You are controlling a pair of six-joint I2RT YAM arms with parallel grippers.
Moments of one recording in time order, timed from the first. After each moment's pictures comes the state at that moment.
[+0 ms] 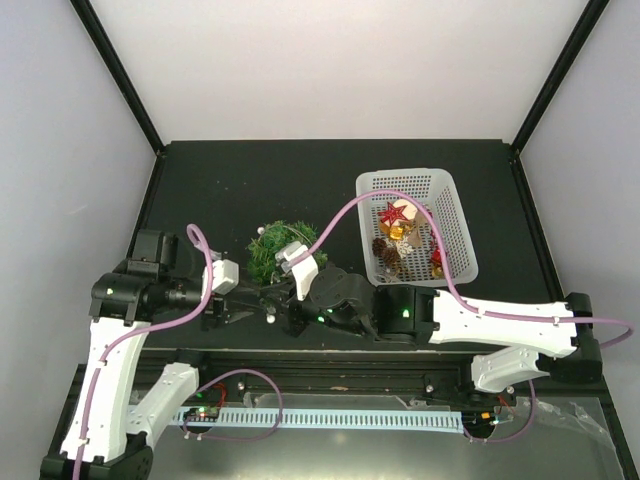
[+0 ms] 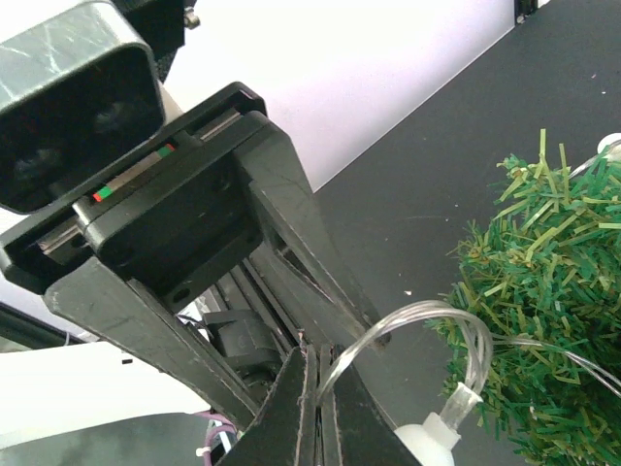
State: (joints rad) left arm -0.09 0.78 1.10 -1.42 1.16 0.92; right arm 1.44 1.33 1.30 -0.34 0.26 0.56
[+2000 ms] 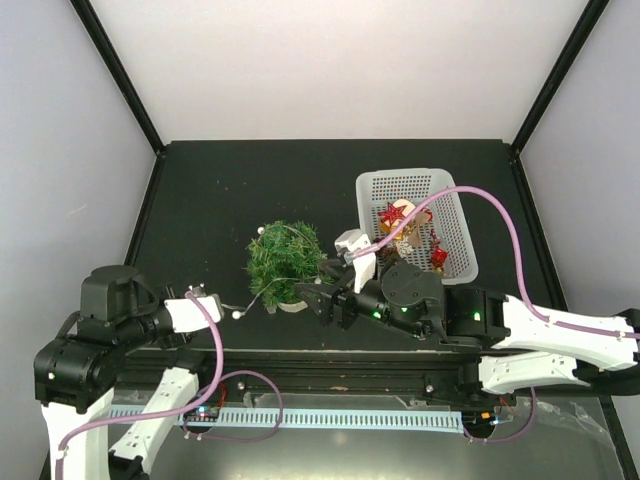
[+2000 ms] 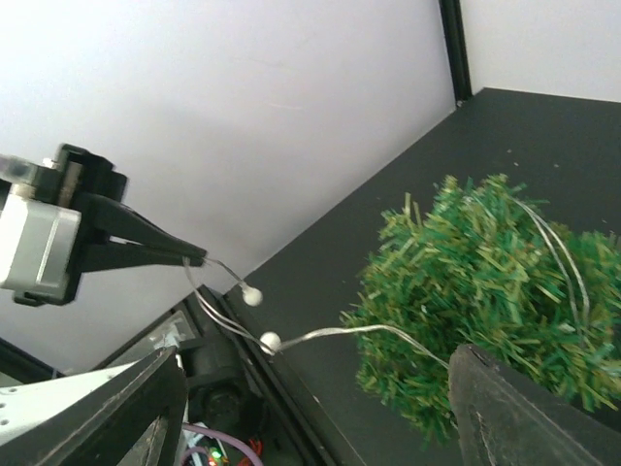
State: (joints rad) left arm -0.16 0.58 1.33 -1.52 0.38 1.05; right arm 1.43 1.05 1.20 -0.39 0.34 0.50
